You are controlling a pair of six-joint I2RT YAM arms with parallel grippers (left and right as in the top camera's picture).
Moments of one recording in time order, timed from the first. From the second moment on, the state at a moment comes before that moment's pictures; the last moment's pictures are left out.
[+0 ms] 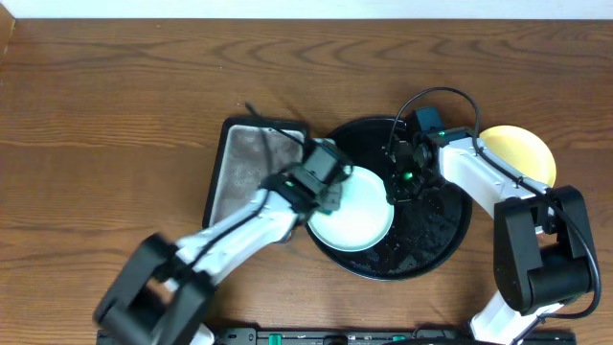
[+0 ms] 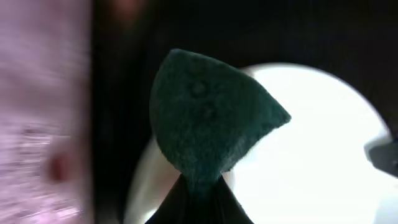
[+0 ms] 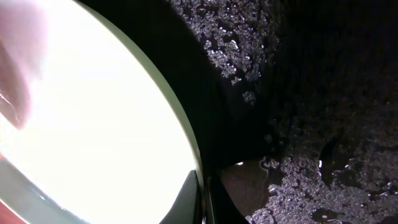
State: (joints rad) left arm -0.69 1.63 0.94 -0.37 -0.09 -0.57; right arm 0.26 1.85 1.10 -0.79 -0.32 0.08
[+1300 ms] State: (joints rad) left arm -0.35 1.59 0.91 -0.50 -0.08 -0.49; right arm 0.40 1.44 1.15 -0.74 0.35 0.12
